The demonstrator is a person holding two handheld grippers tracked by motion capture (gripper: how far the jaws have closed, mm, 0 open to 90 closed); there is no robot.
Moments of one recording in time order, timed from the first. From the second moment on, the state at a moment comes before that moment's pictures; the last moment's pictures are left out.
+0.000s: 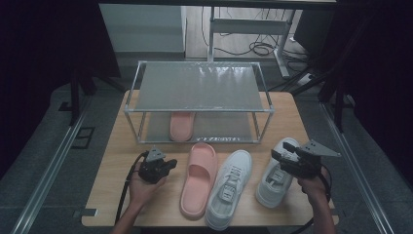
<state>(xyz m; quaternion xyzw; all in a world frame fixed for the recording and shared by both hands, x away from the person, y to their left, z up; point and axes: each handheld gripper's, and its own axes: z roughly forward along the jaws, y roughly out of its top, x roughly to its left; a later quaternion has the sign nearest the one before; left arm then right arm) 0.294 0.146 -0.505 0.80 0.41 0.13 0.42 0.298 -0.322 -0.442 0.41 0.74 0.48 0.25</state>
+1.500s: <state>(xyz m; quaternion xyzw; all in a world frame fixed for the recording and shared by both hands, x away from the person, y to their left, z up) 0.265 0.108 -0.500 0.82 0.36 0.09 0.43 0.299 -0.318 -0.443 0.40 0.74 0.48 0.25</state>
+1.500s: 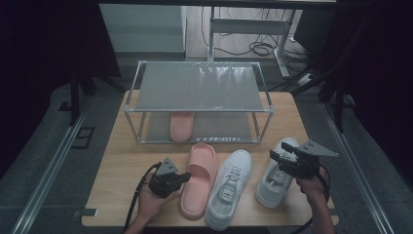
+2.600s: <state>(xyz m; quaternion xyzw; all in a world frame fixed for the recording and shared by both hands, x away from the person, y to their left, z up) 0.283 0.114 -0.509 0.81 0.40 0.12 0.41 0.299 -0.318 -0.443 0.40 0.74 0.48 0.25</state>
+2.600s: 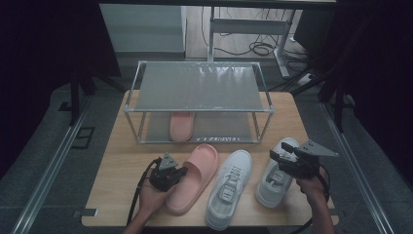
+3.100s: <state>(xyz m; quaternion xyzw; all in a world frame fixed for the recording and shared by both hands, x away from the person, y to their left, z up) 0.289 0.128 -0.510 0.80 0.42 0.13 0.40 0.299 -0.318 -0.443 0.40 0.74 0.48 0.25</state>
